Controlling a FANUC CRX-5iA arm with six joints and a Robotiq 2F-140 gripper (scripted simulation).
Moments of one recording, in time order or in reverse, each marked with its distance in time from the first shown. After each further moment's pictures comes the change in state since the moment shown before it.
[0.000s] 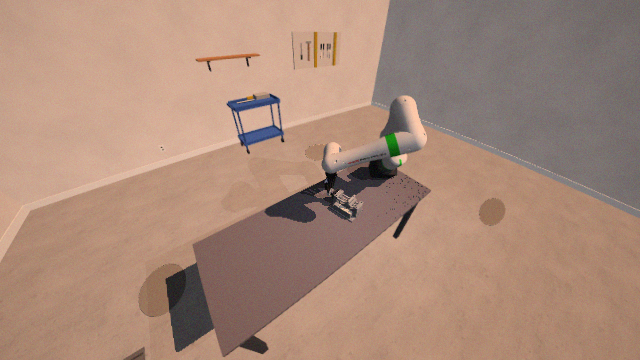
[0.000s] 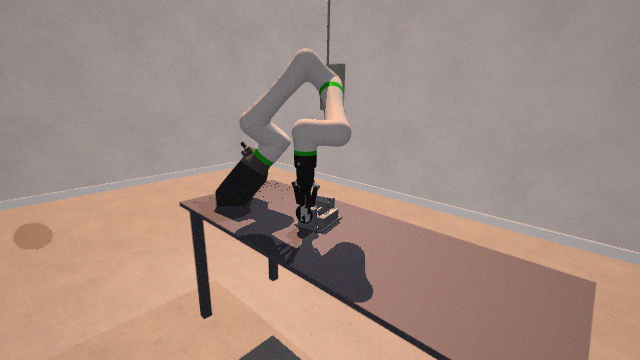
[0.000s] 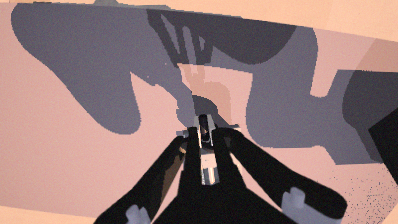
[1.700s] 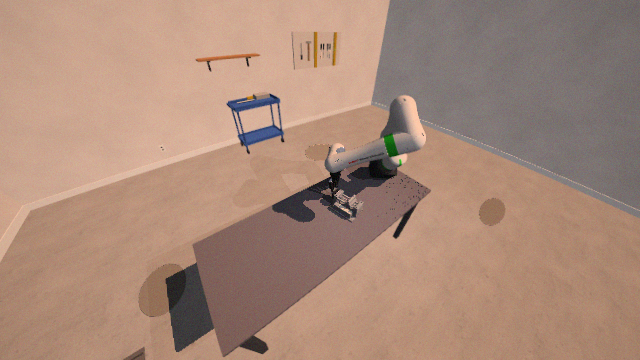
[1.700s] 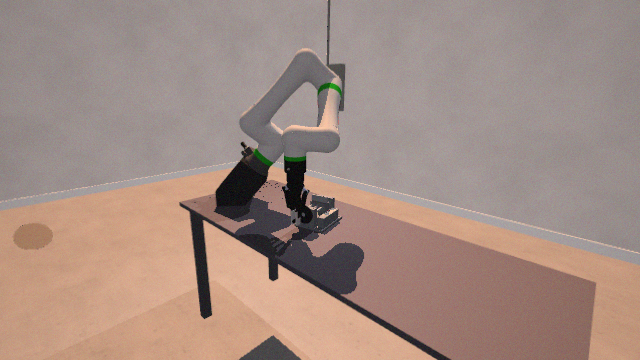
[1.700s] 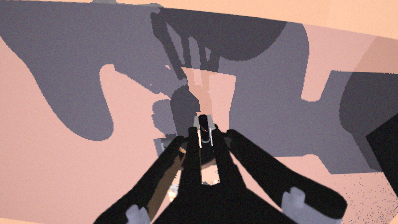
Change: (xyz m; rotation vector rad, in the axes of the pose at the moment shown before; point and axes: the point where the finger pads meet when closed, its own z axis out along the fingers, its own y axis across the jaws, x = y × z) arm 0.000 0.051 0.028 0.000 0.000 0.000
